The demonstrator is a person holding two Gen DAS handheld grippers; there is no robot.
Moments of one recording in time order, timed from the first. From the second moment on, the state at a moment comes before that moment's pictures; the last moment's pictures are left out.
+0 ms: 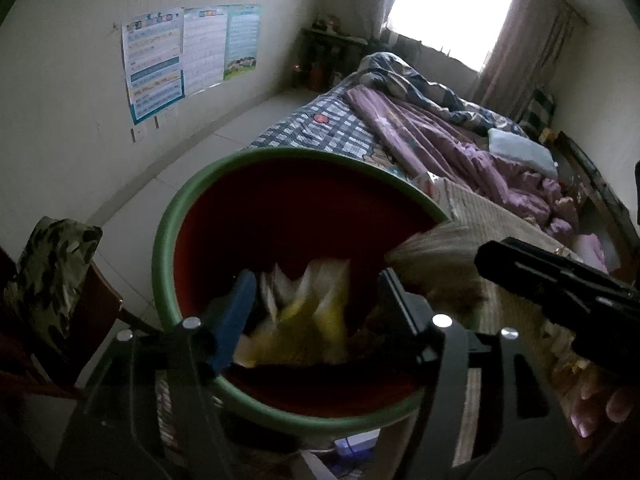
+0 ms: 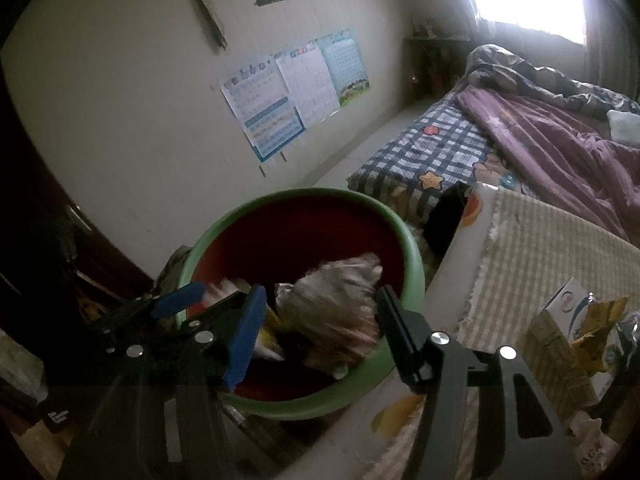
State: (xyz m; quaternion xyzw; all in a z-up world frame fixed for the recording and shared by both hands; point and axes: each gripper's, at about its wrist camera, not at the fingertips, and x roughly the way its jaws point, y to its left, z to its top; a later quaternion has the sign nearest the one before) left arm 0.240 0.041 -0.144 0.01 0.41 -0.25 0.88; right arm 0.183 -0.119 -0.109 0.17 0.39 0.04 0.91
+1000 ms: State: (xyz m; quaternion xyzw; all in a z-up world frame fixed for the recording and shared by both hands) left arm 0.115 -0.059 -0.135 0.02 0.42 -0.31 0.85; right arm -0.006 -0.248 -0.126 0.19 0.40 -0.07 0.89
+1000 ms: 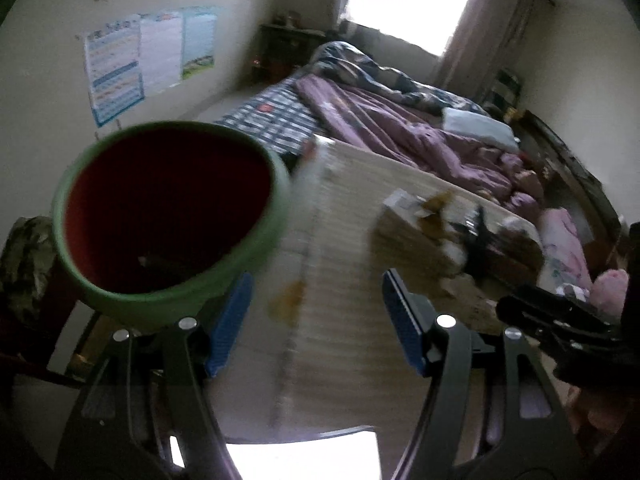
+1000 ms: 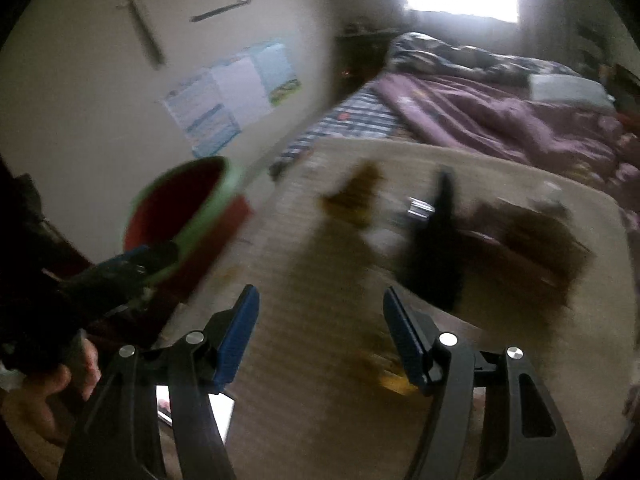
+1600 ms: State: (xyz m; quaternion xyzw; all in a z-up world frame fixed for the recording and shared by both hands) left arm 0.035 -0.186 -0.195 0.06 0.50 -0.39 0.77; right arm -0.111 -0.346 -0.167 0.27 0.43 -0.12 0.85
